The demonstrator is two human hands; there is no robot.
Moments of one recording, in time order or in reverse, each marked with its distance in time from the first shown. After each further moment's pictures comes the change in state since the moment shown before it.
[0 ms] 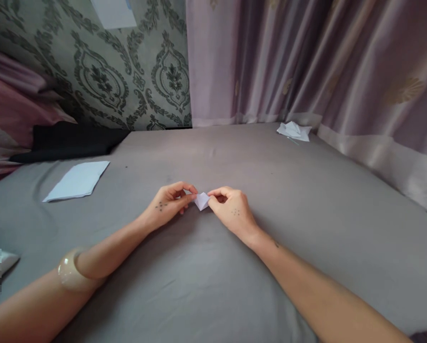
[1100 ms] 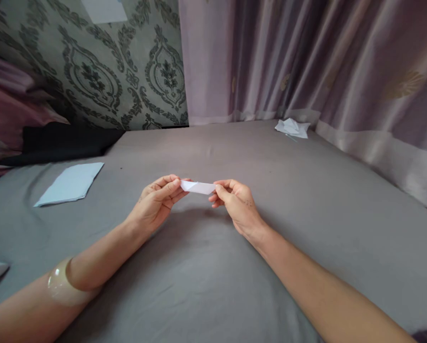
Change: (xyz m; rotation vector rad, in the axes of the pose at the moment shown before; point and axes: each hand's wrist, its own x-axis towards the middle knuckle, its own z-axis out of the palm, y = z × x) left_hand 0.003 0.010 0.002 -0.883 0.171 -0.117; right_hand 0.002 -0.021 -0.011 0.604 0.023 0.235
